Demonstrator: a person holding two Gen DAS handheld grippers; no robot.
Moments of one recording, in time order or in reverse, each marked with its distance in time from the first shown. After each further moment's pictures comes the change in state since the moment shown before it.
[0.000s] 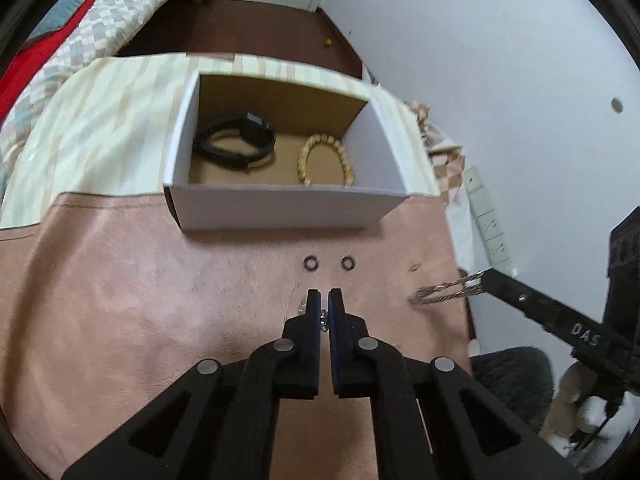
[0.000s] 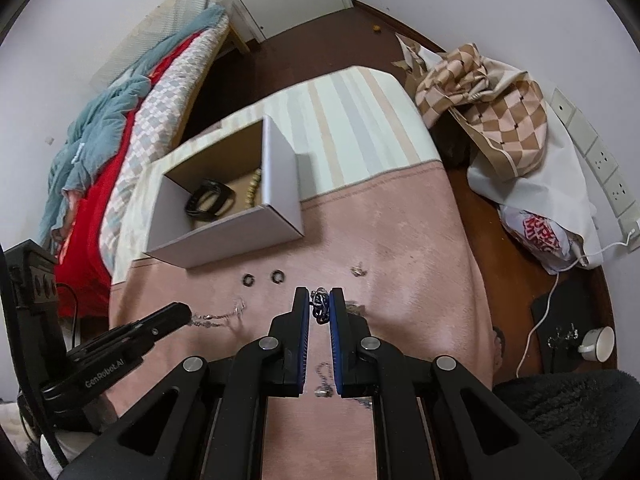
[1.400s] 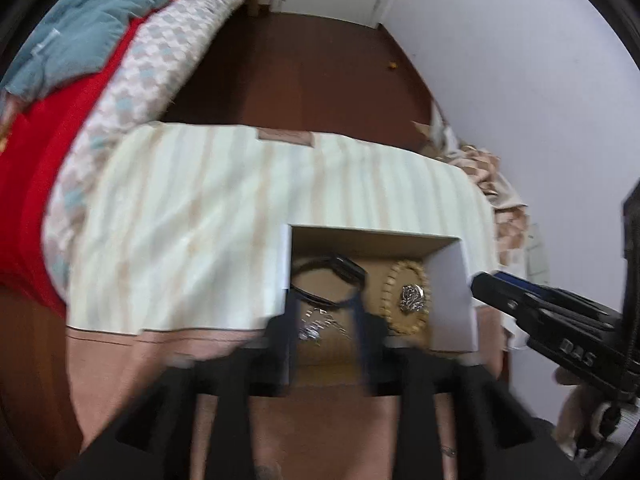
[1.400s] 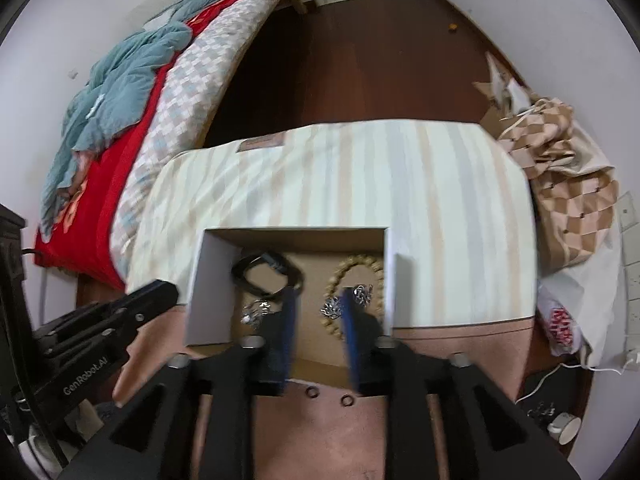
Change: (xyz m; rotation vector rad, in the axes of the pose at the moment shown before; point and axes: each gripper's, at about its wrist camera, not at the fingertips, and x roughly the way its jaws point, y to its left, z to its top) left arm -0.018 0.036 0.122 -0.069 -0.042 0.261; right arm 0.077 0.094 0.140 -0.220 0.140 -0.004
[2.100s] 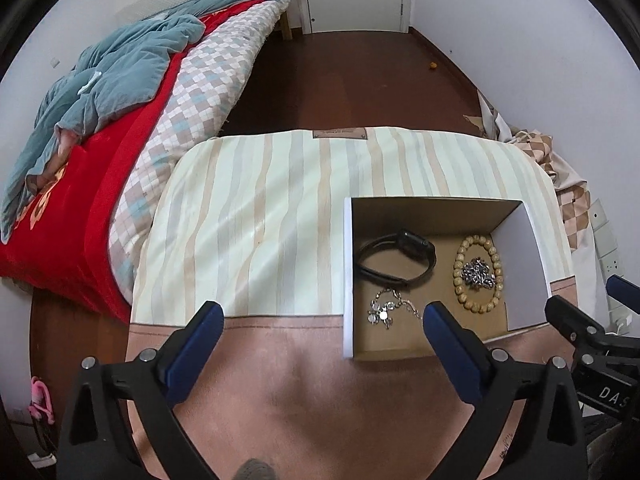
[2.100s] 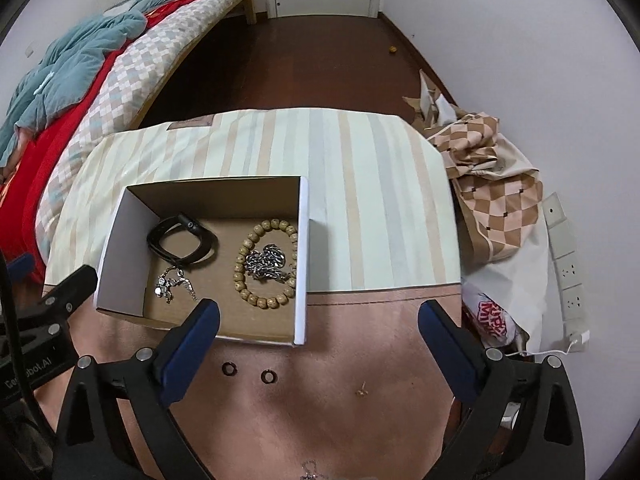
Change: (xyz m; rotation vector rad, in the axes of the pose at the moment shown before) left arm 0.003 -0.004 -0.037 0.085 -0.059 0.265; right arm -0.005 -0.002 -0.055 -0.024 -0.069 -0.300
